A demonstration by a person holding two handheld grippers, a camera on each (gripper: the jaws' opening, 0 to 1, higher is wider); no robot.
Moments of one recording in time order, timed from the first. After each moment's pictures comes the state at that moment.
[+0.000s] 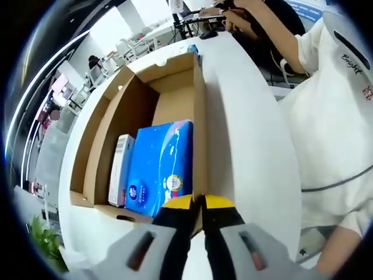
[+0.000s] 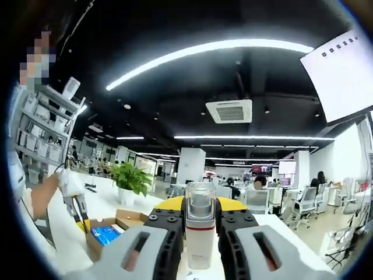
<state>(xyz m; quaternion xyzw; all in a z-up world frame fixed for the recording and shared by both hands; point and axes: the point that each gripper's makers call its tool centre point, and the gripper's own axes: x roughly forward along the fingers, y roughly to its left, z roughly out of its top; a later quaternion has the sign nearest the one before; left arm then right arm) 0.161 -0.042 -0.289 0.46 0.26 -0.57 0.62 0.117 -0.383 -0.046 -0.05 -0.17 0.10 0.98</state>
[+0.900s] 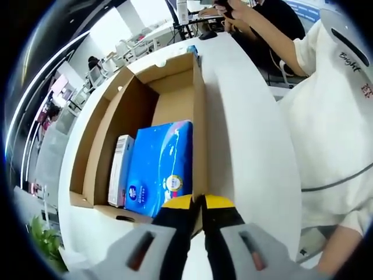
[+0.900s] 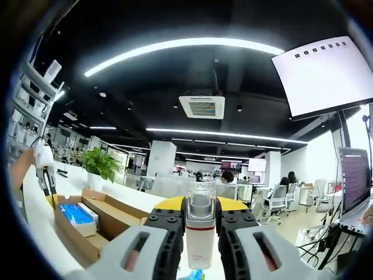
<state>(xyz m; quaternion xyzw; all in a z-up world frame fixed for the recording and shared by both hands) 0.161 -0.042 -0.289 0.46 0.26 -0.58 0.62 0.123 -0.451 -0.098 -0.07 -0.14 0.01 0.99</state>
